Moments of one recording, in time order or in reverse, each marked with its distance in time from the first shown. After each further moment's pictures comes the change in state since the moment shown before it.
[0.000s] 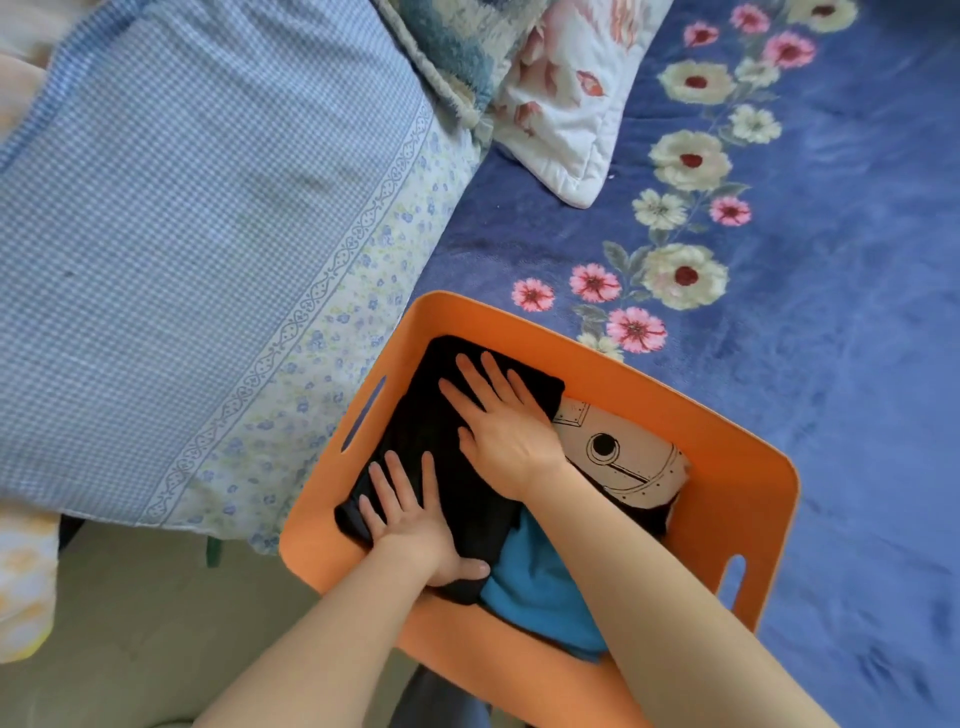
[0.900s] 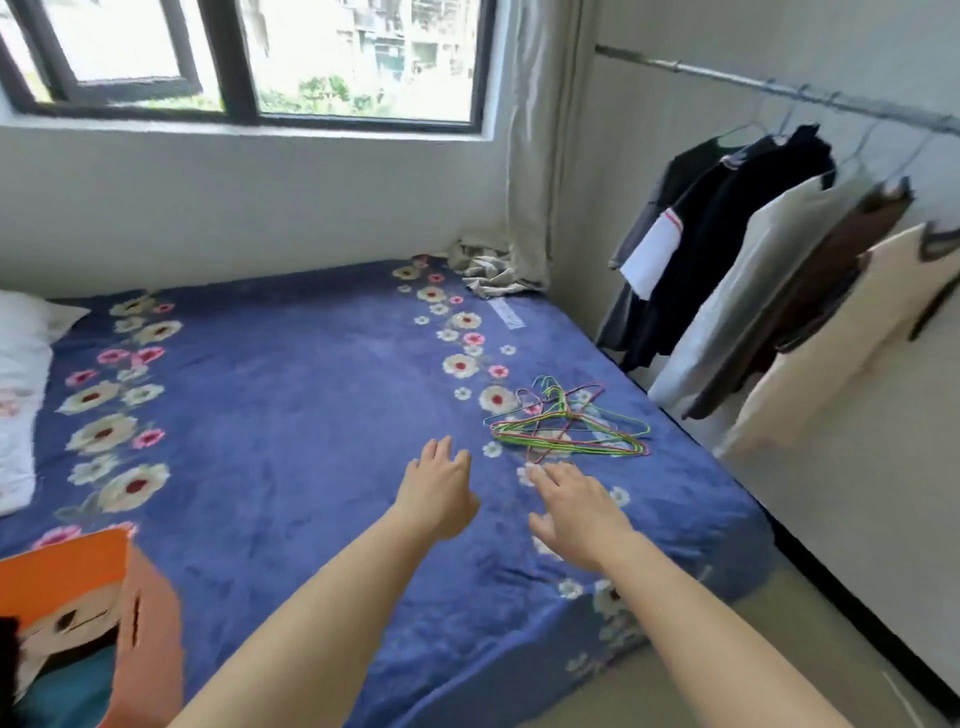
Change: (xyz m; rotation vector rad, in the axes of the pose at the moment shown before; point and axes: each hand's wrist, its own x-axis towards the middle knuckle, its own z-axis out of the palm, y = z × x) left_hand -0.462 0.401 0.225 0.562 0.738 1.194; right_hand -0.778 0.078 -0.127 -0.028 0.297 1.092
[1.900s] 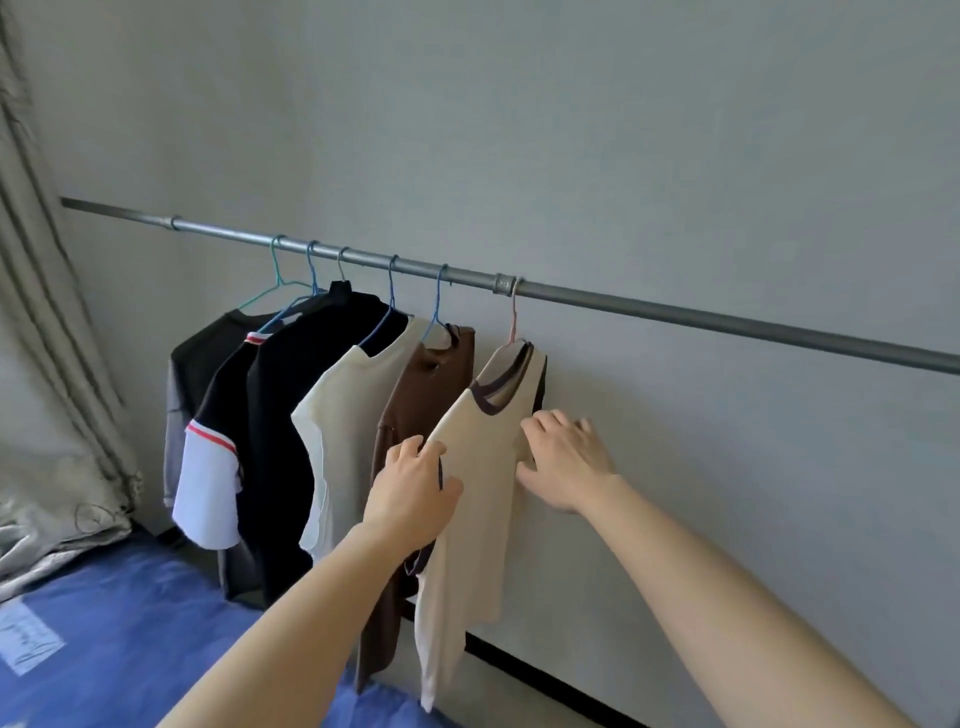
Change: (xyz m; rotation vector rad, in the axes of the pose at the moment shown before) left_hand 0.439 0.607 -0.099 -0.242 0.229 0.671; right_hand 0.038 0.671 -0.211 -0.202 0.341 0.741
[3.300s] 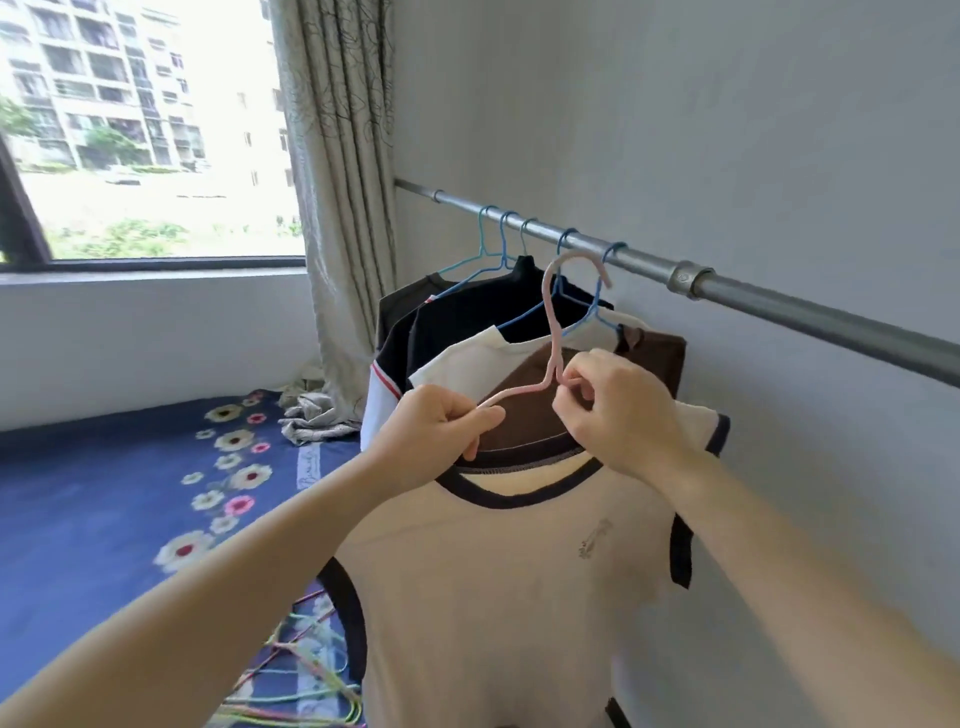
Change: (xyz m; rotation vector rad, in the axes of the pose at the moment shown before) left_hand 0.064 0.064 -0.018 -0.307 0.367 -0.429; right_hand 0.167 0.050 0.021 0.754 0.361 -0.722
